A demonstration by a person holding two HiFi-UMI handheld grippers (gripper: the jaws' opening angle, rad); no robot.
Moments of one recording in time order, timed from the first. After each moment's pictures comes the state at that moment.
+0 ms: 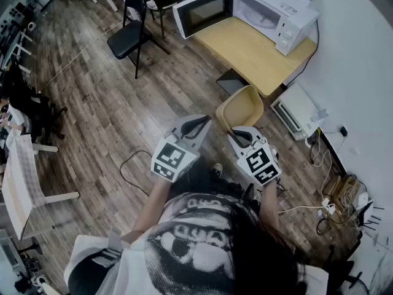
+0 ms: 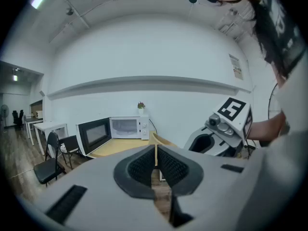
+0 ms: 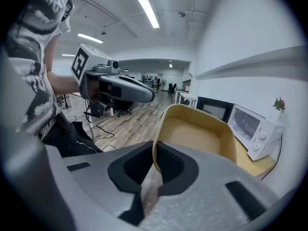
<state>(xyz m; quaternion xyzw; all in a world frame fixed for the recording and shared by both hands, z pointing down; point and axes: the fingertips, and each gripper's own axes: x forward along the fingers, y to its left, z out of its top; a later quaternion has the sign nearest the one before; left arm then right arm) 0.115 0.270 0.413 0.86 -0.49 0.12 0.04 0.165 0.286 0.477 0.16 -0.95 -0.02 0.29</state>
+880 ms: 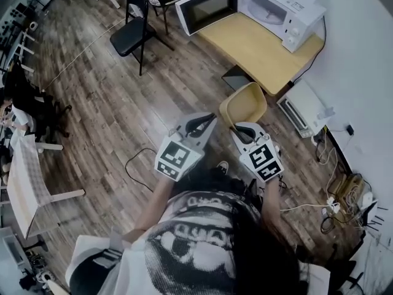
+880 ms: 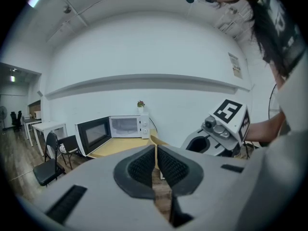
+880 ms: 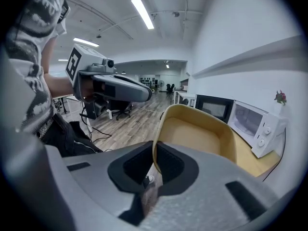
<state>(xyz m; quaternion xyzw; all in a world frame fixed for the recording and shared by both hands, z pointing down) 0.114 0.252 0.418 0.86 -0.49 0.13 0.05 0.155 0.263 0.486 0.15 -0.95 0.01 0.28</state>
